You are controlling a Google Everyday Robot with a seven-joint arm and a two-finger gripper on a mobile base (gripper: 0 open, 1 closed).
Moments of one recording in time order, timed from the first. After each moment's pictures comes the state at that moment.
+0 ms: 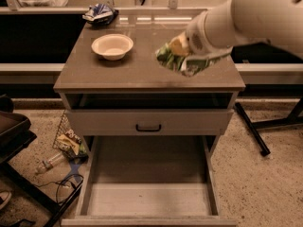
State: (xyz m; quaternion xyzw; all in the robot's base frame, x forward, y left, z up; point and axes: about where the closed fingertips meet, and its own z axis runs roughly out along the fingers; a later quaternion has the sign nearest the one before) arm 0.617 -0.072 0.947 -0.35 0.82 0.08 0.44
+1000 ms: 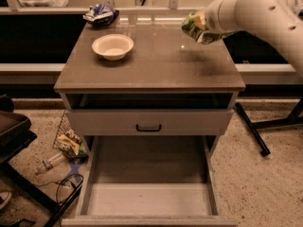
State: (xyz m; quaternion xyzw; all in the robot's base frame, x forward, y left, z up) arm 0.790 -0.170 0.952 -0.30 0.78 0.00 0.55
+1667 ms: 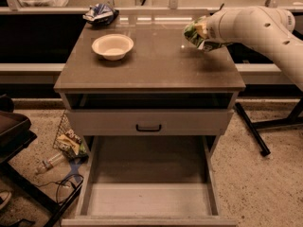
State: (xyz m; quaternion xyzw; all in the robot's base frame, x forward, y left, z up) arm 0.805 -0.186 0.922 -0.28 0.78 0.00 0.57
